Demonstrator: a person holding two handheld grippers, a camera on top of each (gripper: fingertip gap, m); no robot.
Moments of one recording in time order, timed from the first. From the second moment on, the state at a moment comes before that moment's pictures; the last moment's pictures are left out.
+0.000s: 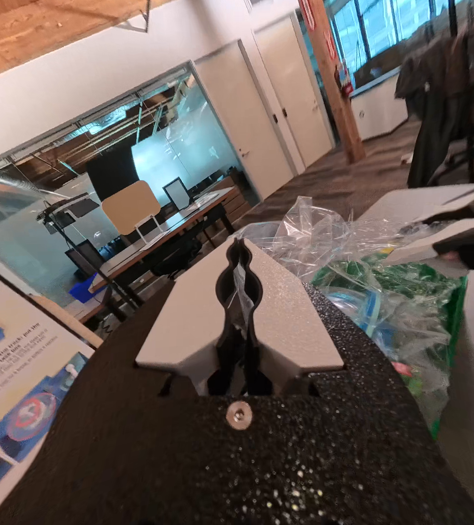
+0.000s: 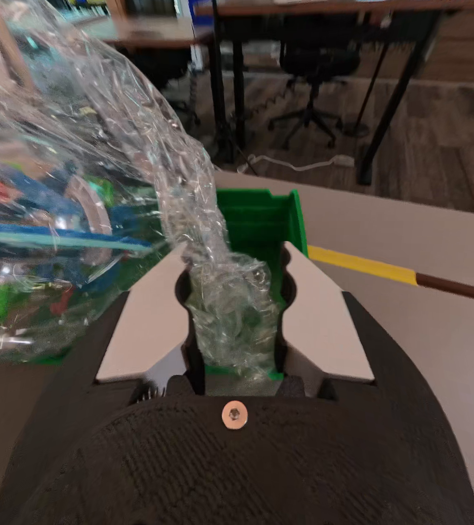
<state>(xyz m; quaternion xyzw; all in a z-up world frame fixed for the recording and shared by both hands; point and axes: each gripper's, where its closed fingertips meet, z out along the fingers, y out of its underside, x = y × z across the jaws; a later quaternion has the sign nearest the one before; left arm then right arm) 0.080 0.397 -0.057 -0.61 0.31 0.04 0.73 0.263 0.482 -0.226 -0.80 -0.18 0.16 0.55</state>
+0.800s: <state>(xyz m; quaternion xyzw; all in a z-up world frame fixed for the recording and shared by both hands) 0.156 0.413 -0.090 -0.65 0.45 0.07 0.61 0.142 0.416 -0.196 -0.70 -0.39 0.19 0.56</state>
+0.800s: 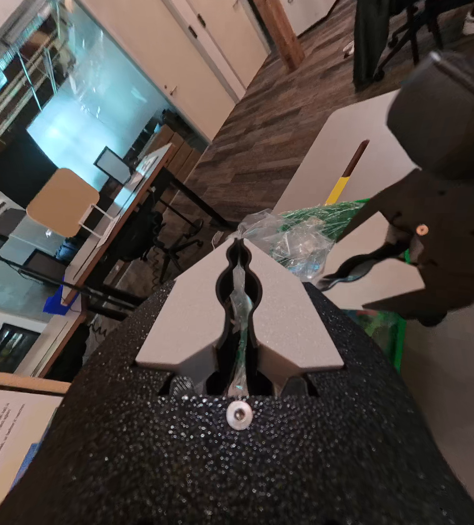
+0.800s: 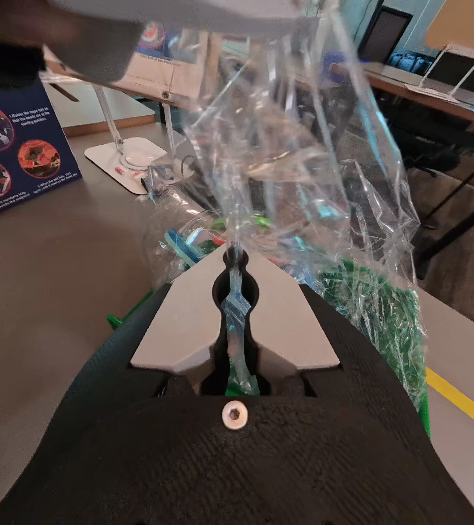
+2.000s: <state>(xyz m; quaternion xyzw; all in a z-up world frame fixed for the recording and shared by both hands) 0.141 0.435 -0.094 -0.64 0.44 0.11 0.62 0.236 0.441 -0.133 -0.64 -0.20 0.29 0.68</state>
